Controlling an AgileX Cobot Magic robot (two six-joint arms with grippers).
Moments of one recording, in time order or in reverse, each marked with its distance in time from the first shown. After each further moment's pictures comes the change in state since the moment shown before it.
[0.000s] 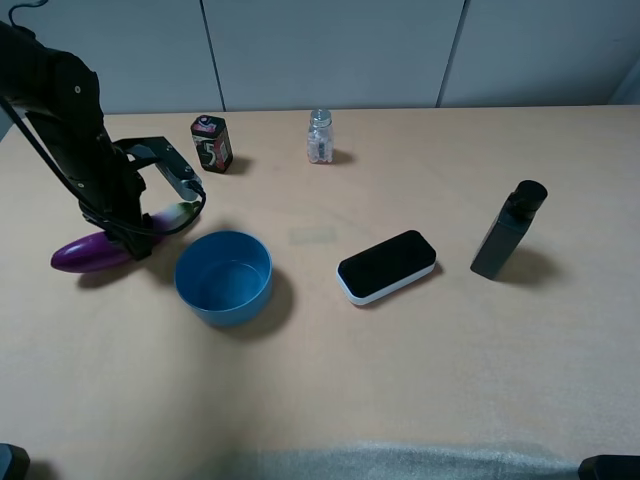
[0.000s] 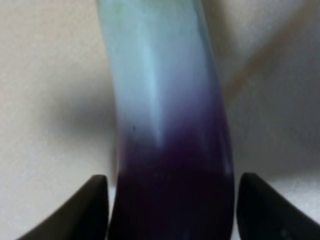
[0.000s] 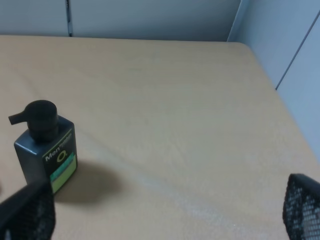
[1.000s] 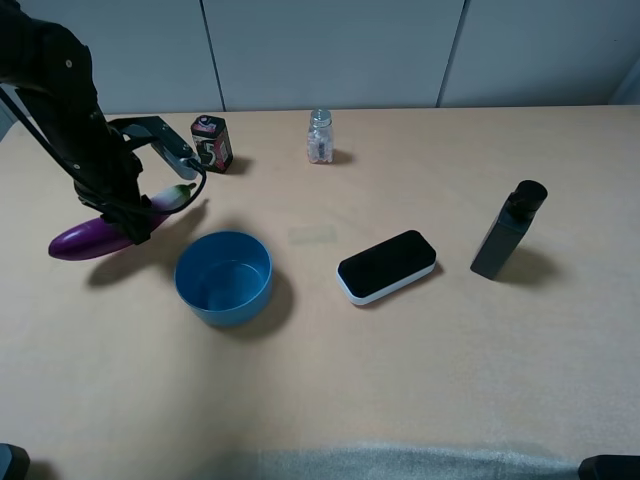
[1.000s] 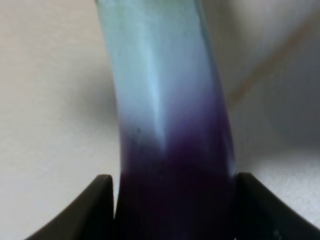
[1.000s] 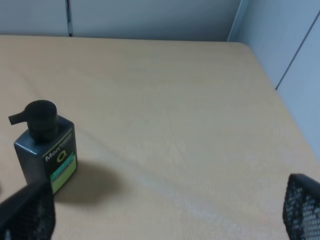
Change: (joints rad) left arm 0.000 -0.040 -0.059 -0.003 0.074 -0.045; right arm 0.000 0.000 0.000 0.000 0.000 0.000
